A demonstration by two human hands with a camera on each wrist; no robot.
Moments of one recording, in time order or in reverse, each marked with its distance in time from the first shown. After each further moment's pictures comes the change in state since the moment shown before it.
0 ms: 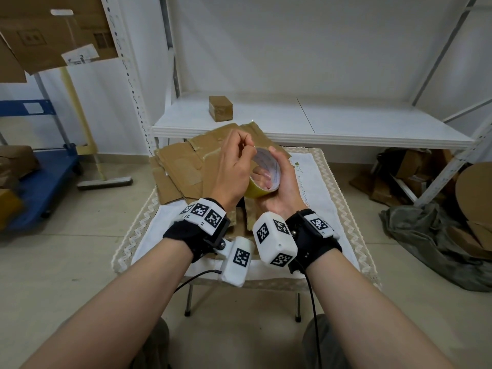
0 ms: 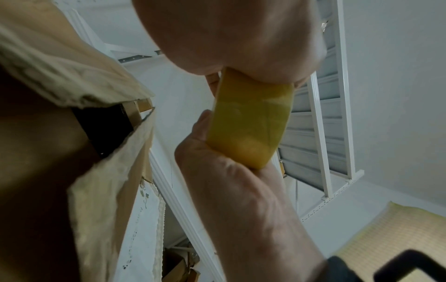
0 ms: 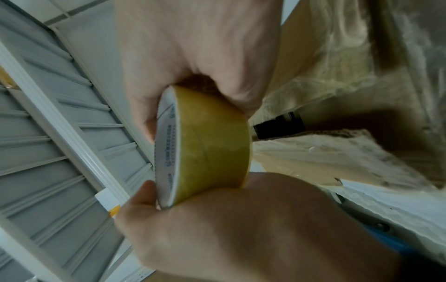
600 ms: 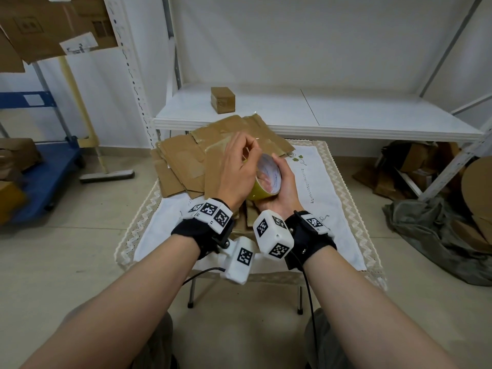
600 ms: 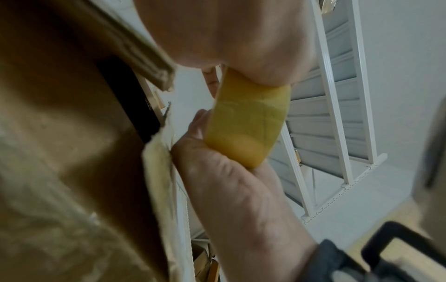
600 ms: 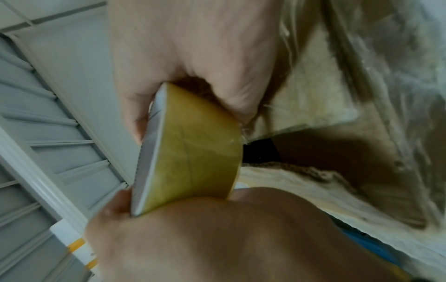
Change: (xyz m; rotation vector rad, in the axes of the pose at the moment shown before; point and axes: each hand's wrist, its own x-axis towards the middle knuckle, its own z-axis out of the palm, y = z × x) left_hand -0.013 -0.017 0.002 0.159 0.001 -0.005; right_hand 0.022 0.025 -0.036 0.083 0.041 0.018
